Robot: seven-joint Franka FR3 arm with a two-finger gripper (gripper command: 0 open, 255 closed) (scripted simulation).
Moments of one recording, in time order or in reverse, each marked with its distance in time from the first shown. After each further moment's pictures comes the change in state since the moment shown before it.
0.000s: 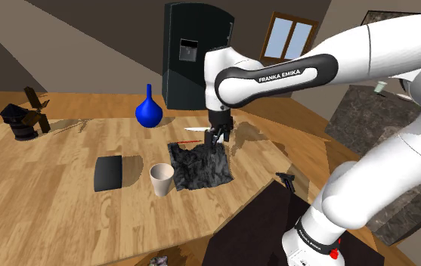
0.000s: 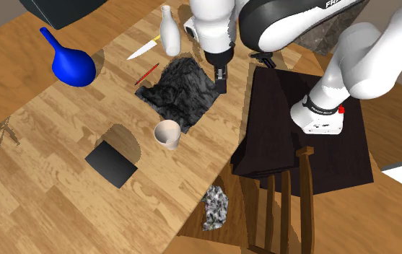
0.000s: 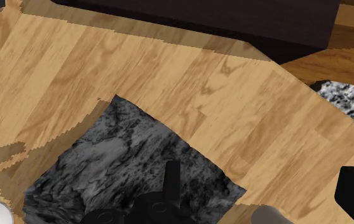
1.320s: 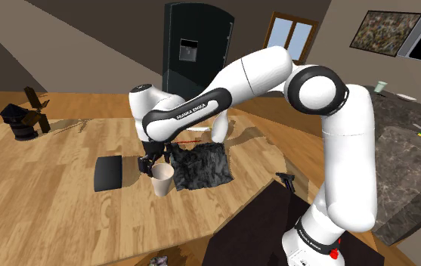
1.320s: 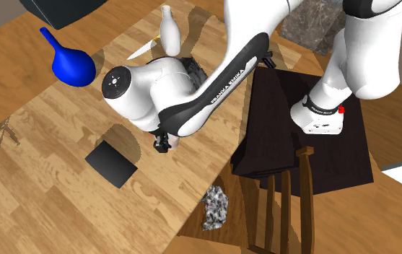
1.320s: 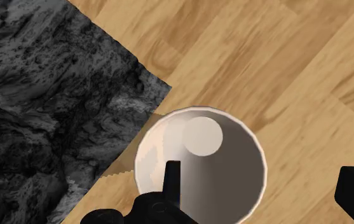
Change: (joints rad) arm 0.154 0.768 0.072 0.565 -0.237 0.172 0.311
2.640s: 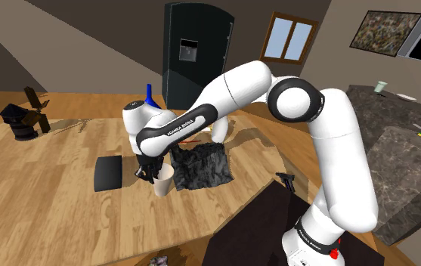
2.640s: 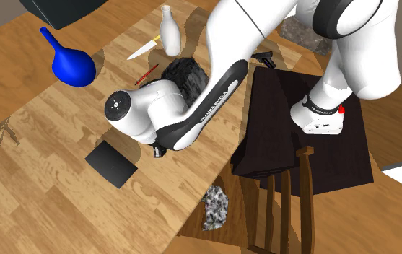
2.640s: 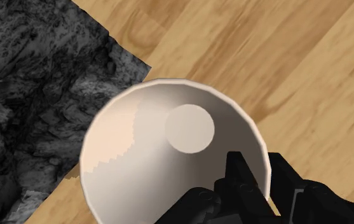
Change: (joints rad) arm 0.040 0.152 -0.025 0.083 -0.048 0.065 0.034
